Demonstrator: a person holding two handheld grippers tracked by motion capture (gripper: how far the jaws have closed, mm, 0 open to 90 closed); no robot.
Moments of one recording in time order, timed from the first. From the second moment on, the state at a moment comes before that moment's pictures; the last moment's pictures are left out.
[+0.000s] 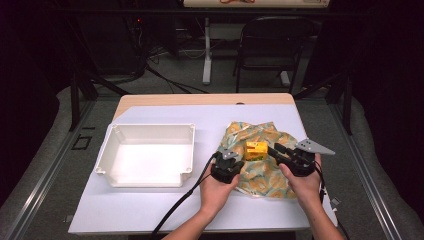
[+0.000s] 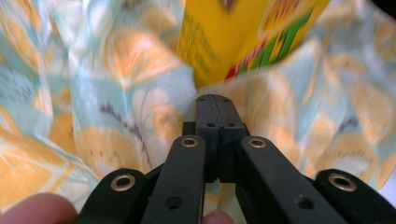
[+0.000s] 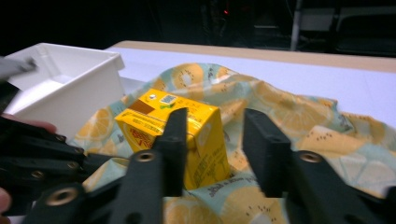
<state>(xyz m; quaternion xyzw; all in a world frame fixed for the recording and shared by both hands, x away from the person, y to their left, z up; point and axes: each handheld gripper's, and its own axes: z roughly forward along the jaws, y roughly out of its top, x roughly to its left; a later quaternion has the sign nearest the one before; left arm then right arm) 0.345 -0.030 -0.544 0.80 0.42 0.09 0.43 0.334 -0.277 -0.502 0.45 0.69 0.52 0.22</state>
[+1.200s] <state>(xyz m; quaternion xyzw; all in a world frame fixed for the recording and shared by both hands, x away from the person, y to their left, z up) 0.345 -0.028 -0.568 0.81 0.41 0.05 0.41 0.383 -0.244 -0.549 0.33 0.79 0.49 0.16</state>
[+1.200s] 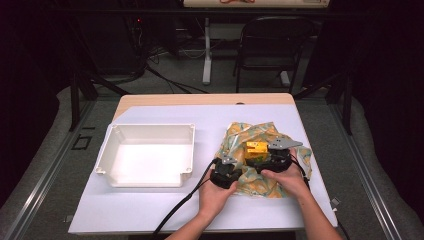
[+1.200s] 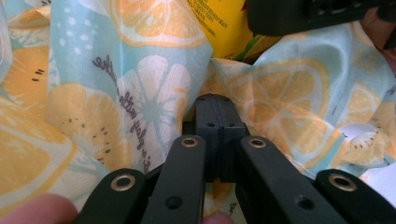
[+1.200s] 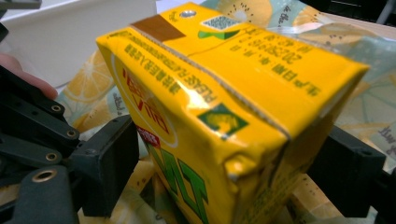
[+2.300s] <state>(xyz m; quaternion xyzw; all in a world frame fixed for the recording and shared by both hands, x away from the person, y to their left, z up) 0.345 -0.028 -0.568 0.81 0.42 0.05 0.42 0.375 -0.241 -0.543 0.32 0.79 0.49 0.18</state>
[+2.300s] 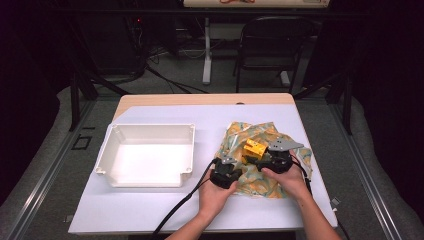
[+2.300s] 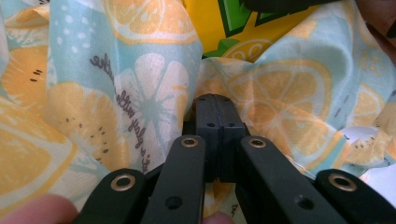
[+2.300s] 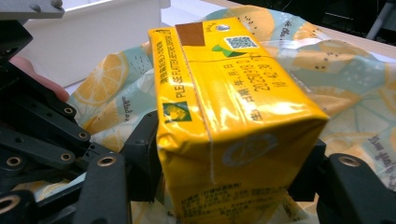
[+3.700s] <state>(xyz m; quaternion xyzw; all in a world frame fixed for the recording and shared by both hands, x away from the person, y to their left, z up) 0.340 -0.022 -0.556 0.79 0.41 0.05 0.46 0.358 -0.245 -0.505 0.37 0.75 0.51 0.20</state>
